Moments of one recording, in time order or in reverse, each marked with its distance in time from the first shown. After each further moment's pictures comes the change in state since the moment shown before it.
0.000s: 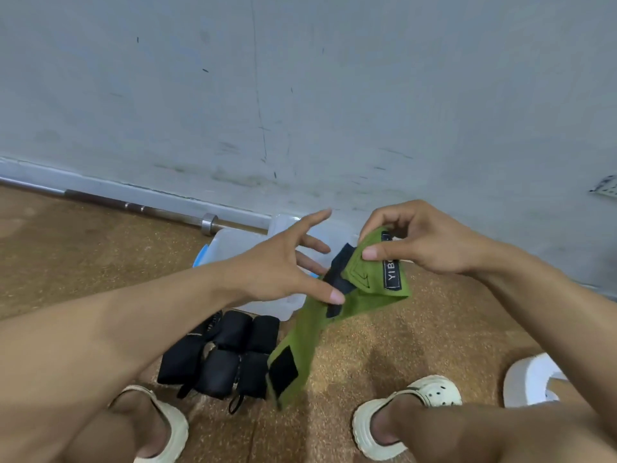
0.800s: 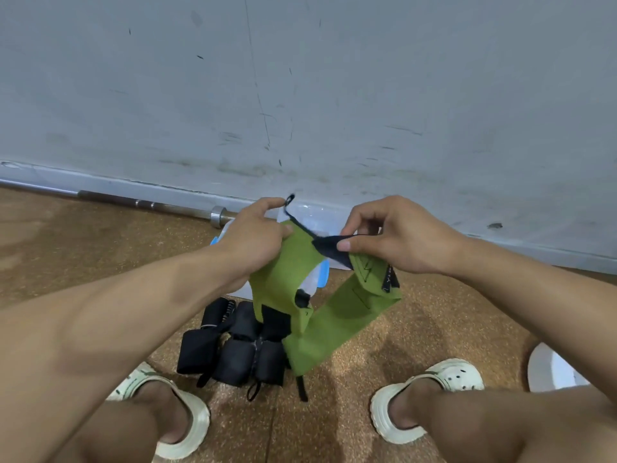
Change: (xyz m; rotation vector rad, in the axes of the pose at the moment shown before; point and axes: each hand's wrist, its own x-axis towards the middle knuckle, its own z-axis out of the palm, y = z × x) left_hand 0.010 -0.014 -0.013 -0.110 0.507 -0.266; right_hand 0.016 0.014 0.036 -0.286 0.155 0.092
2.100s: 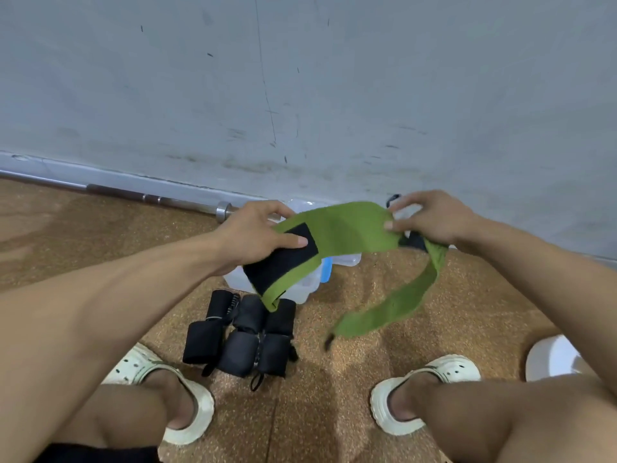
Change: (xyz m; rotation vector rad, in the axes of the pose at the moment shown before) left_hand 0.002 -0.004 -0.020 0.097 -0.174 0.068; right_hand 0.006 0.053 -0.033 0.074 0.121 0.470
